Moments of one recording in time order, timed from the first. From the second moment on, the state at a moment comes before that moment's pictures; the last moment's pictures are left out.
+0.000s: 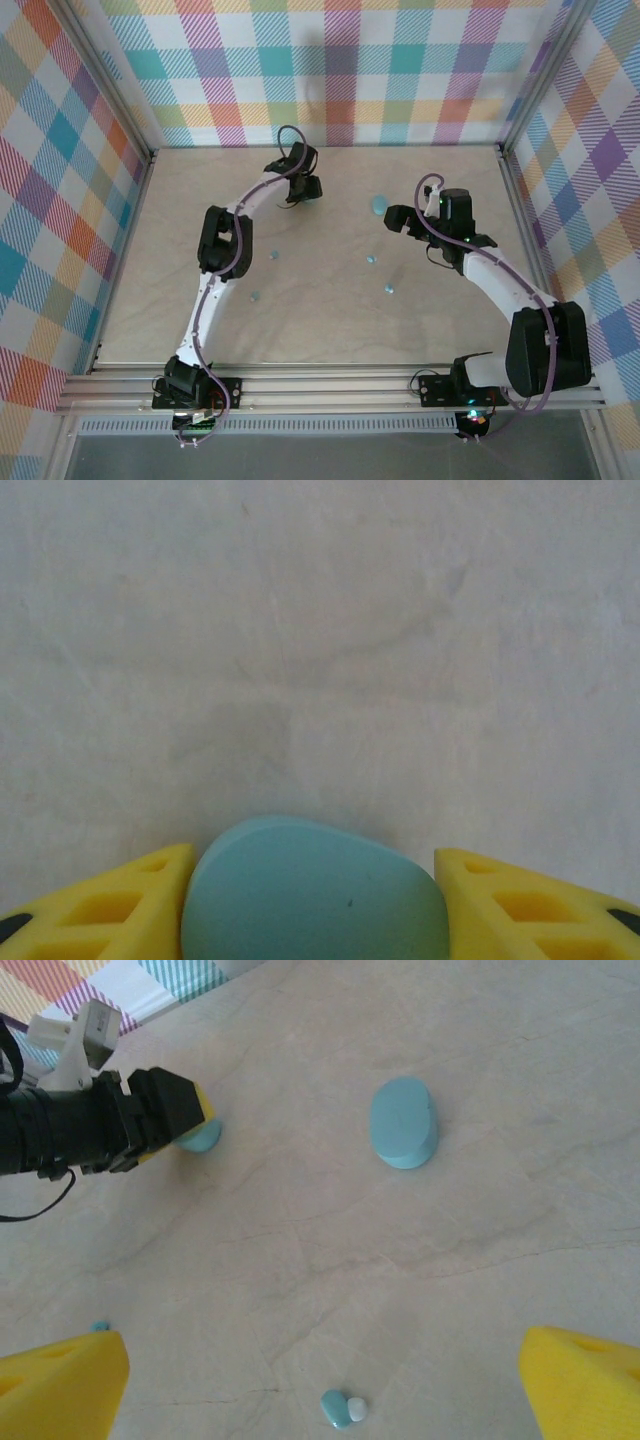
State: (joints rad) left arm -0.41 2.50 2.17 -0.67 -0.07 -0.52; right arm 0.20 1.32 0.82 -0.11 -0.30 0.44
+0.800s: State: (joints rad) left arm -0.44 2.01 1.75 -0.61 0.41 -0.12; right arm 0.20 1.57 1.13 -0.37 -0.72 0.65
